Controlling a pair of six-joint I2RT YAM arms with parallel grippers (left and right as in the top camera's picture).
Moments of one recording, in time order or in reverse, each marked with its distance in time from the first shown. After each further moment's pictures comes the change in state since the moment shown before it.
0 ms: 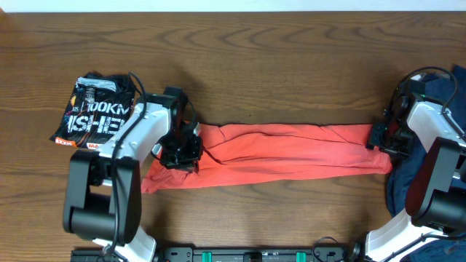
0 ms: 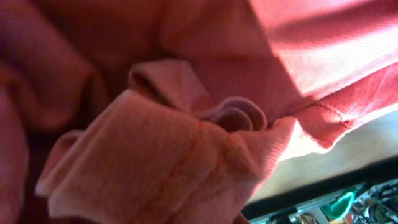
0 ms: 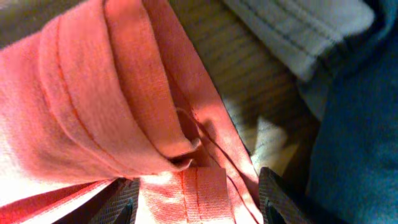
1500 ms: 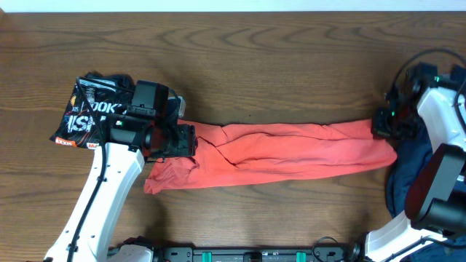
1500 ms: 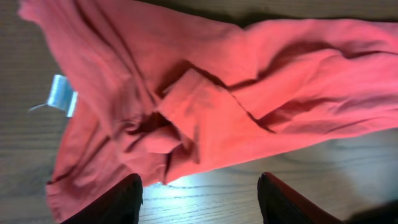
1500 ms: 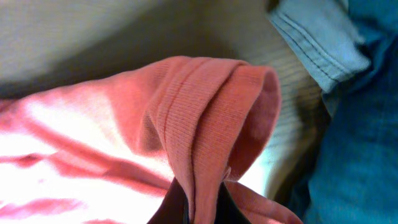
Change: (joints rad) left arm 0.001 -0.446 -0.009 0.103 -0.137 -0.088; right arm 0.030 -0.029 0.228 -0.246 -0.165 -0.081
